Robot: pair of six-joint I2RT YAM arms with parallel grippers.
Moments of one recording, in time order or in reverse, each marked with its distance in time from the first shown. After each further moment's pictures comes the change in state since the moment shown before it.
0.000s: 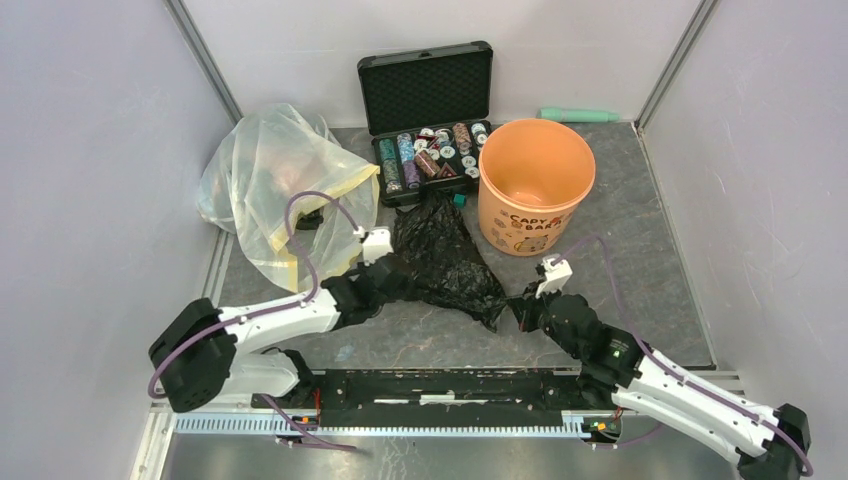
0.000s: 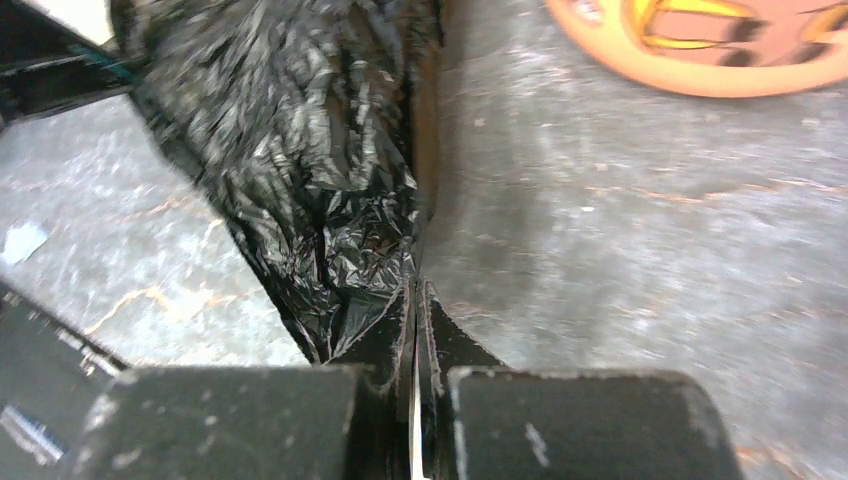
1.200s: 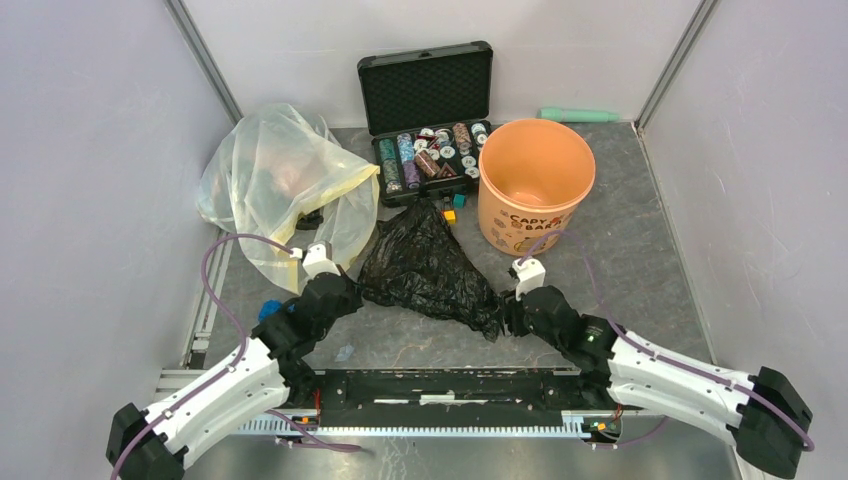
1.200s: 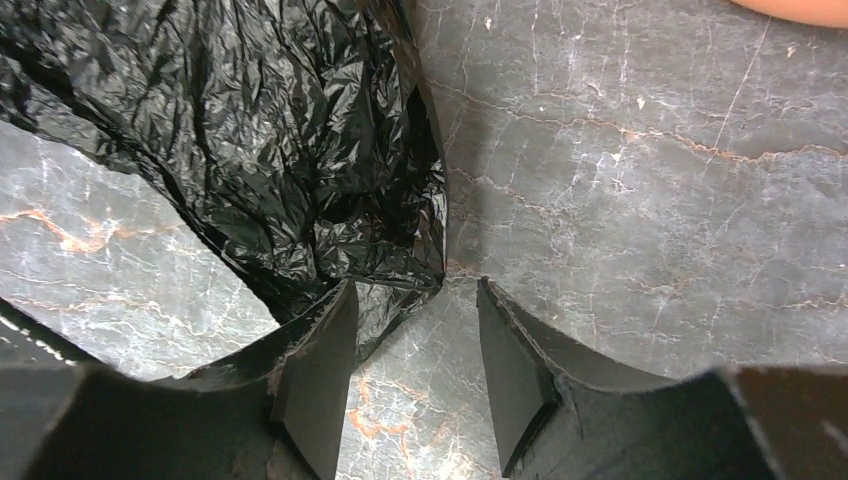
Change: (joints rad) left arm 0.234 -0.650 -0.286 -0.111 0.114 -0.020; right arm 0.000 0.260 0.056 -0.018 -0.011 -0.063
